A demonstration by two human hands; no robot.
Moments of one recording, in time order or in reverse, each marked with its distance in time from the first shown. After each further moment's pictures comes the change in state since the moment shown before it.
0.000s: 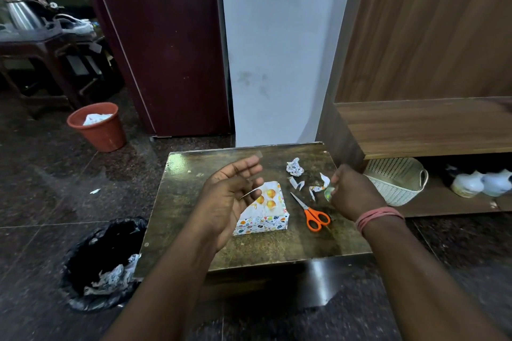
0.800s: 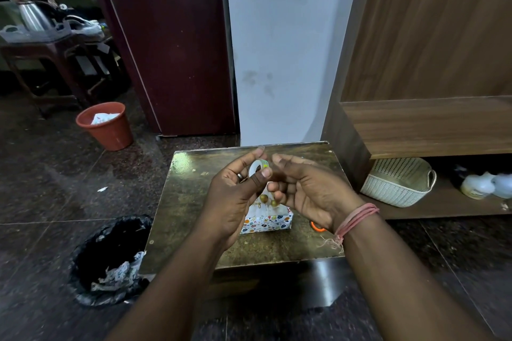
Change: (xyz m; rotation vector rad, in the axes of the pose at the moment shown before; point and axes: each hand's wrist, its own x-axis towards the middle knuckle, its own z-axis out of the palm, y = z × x) left_hand 0.000 -0.006 0.008 -0.034 -0.091 0.124; right_hand -0.043 -0.084 0.002 1.433 -0.645 0.001
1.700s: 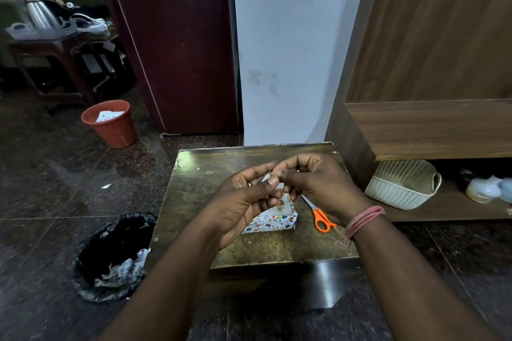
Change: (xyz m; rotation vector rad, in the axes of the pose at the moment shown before) left_hand -0.003 0.008 -0.008 0.035 -0.104 -0.224; right_hand 0.008 0.001 -0.015 -0.525 0.041 -0.327
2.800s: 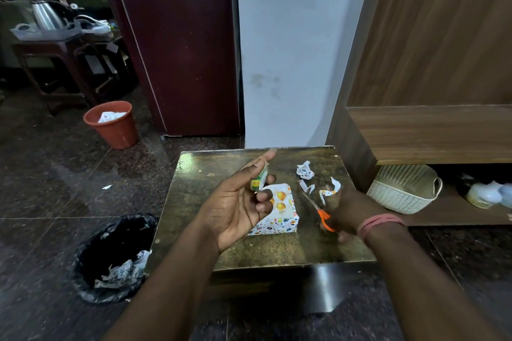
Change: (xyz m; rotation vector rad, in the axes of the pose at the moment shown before) left_hand -0.003 0.007 -0.008 -0.227 -0.146 -0.038; right_hand -0.008 0.032 -0.049 -1.039 0.002 0.594
